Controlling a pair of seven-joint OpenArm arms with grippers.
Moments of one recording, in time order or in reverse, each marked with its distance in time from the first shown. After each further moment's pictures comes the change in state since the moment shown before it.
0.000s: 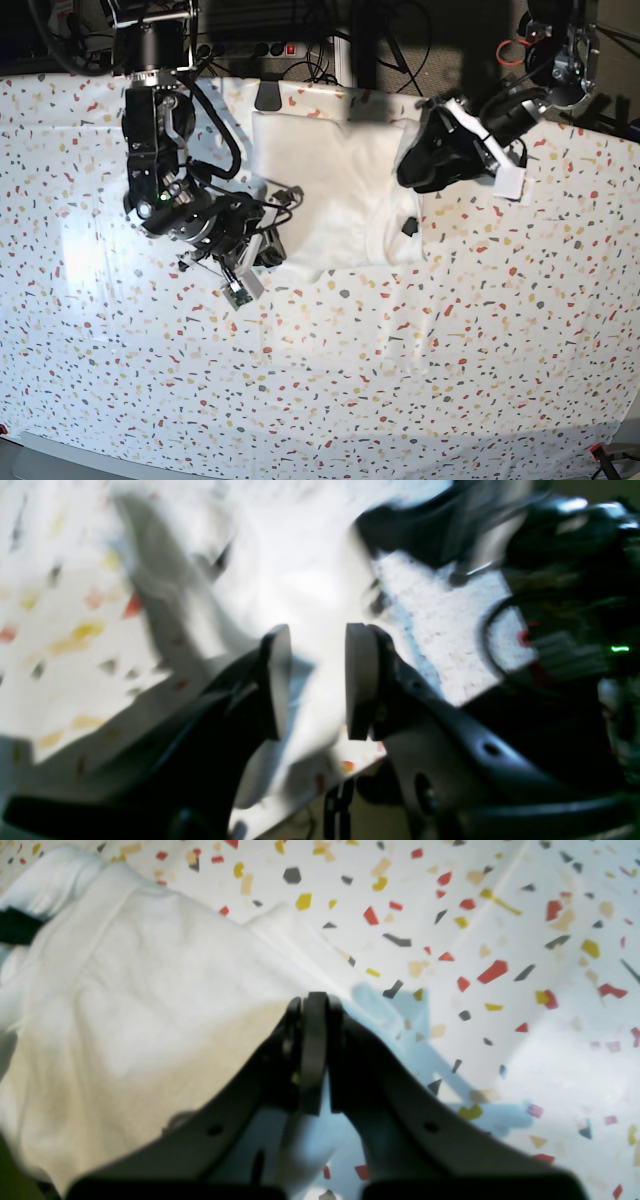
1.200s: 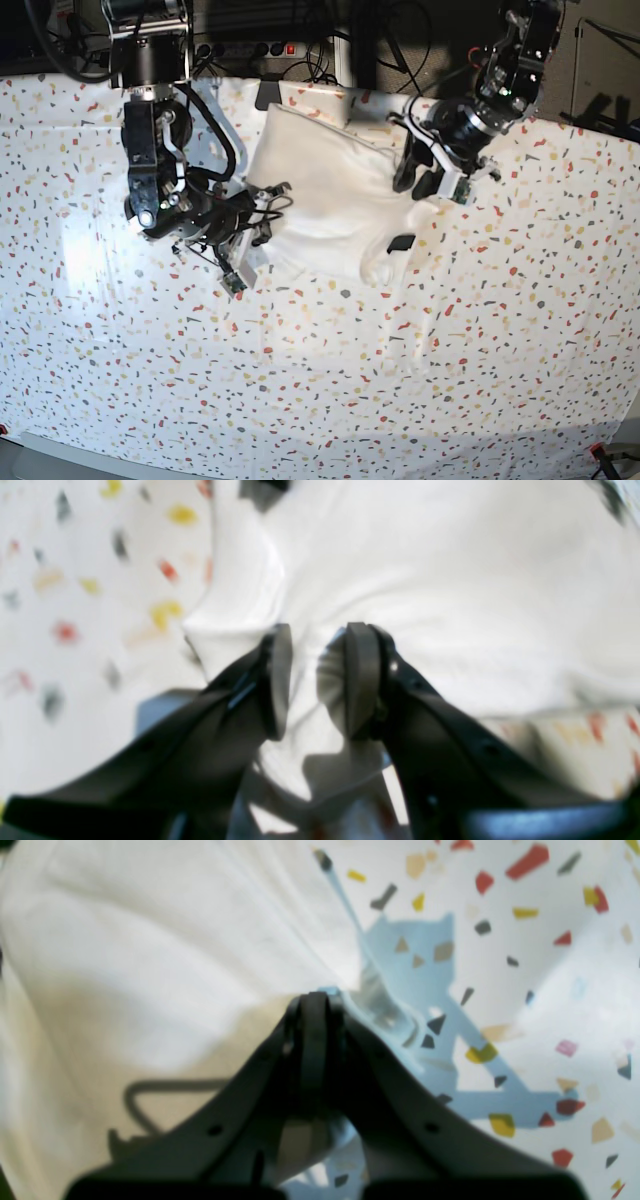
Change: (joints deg) left arm -10.9 0.5 13.4 -25.7 38.9 18.2 -26.4; right arm 1.7 1.1 0.0 -6.5 -0.6 0.1 -7.4
